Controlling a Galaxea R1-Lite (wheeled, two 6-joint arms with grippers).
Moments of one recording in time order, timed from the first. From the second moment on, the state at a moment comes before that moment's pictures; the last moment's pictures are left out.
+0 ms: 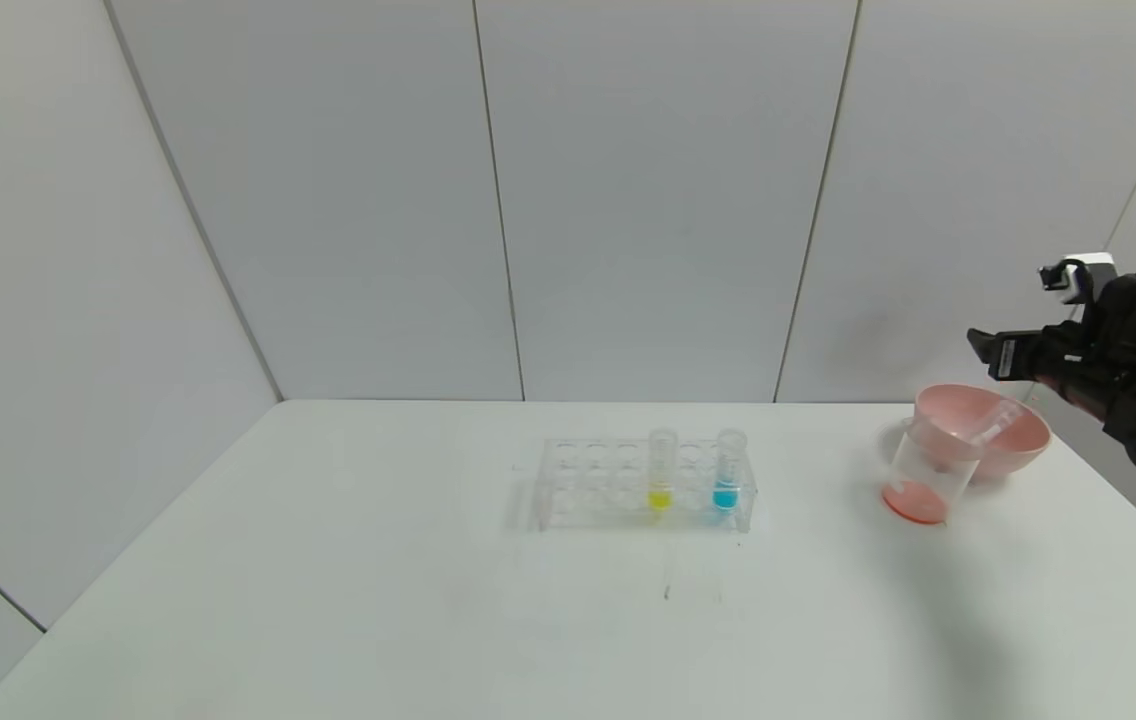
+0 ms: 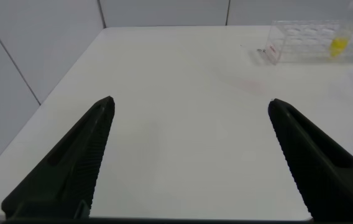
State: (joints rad) left arm 0.00 0.00 0.00 0.00 0.00 0.00; right arm -0.20 2.11 -1.24 -0.77 -0.02 -0.10
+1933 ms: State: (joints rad) left arm 0.00 0.00 0.00 0.00 0.00 0.00; right arm 0.88 1.85 -0.59 -0.94 -0.51 0.26
